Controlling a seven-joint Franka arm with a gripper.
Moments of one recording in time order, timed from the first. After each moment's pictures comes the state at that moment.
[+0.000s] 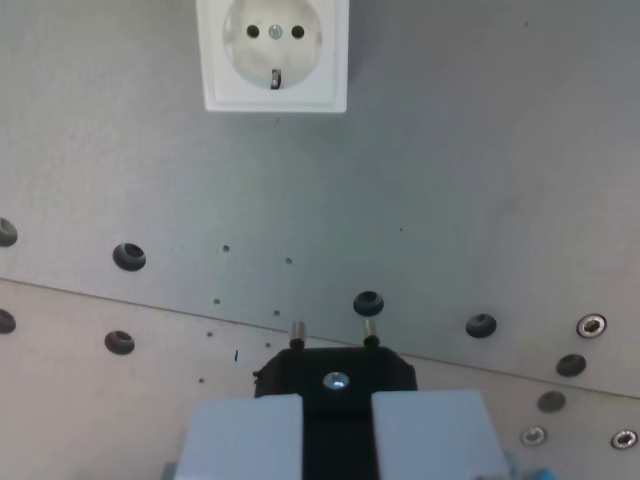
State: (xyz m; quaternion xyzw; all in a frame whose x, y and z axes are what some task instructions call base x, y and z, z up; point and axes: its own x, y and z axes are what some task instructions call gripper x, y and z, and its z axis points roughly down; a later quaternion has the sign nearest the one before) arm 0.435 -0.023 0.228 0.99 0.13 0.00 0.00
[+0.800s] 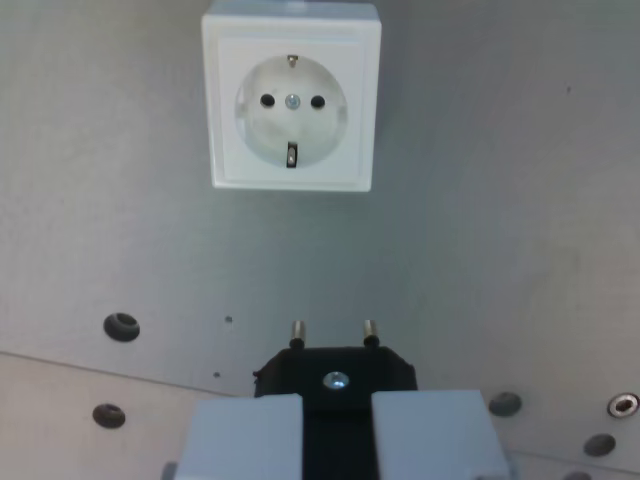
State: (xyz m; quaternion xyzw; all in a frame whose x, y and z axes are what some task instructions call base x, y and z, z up) arm 0.450 -0.011 0.184 0.99 0.14 0.00 0.00
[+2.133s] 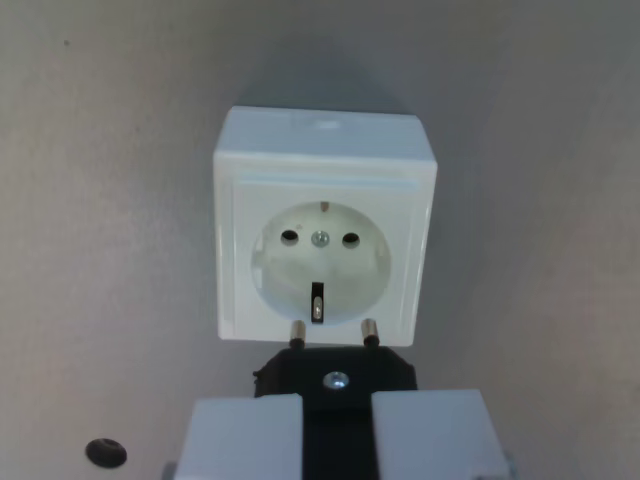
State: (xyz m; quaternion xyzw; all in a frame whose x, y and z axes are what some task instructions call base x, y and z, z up) arm 0.473 0.004 0.126 0.99 0.15 0.00 0.00
